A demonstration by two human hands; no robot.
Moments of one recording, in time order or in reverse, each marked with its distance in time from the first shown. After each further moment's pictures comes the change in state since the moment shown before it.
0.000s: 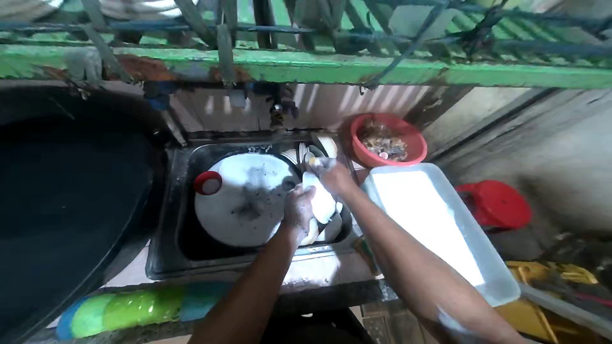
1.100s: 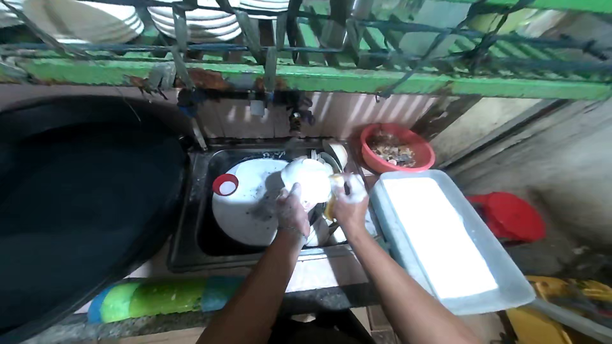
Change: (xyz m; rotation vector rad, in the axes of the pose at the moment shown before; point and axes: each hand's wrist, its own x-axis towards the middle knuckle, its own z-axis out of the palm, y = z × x) left_hand -0.037 0.033 -0.032 -0.443 0.246 0.026; right_hand -0.075 -0.014 0.046 0.299 0.610 -0.256
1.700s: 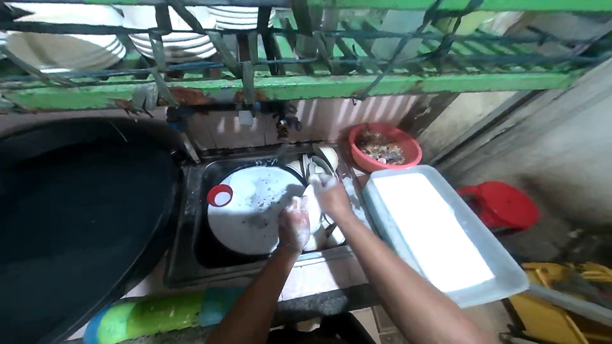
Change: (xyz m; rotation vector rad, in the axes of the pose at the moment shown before) left_hand 0.000 -0.027 -0.026 1.179 -0.235 0.864; right_hand 0.034 -0.023 0.006 -0.105 -0.380 0.323
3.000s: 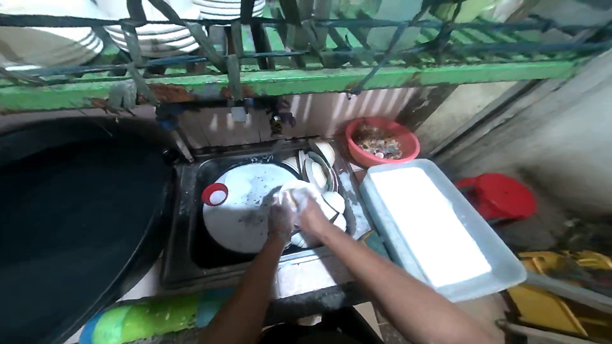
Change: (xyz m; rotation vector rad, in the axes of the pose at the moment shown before) left_hand 0.021 -0.036 0.013 -0.126 -0.250 -0.456; right_hand -0.013 0.037 0.049 -0.187 -0.225 -0.262
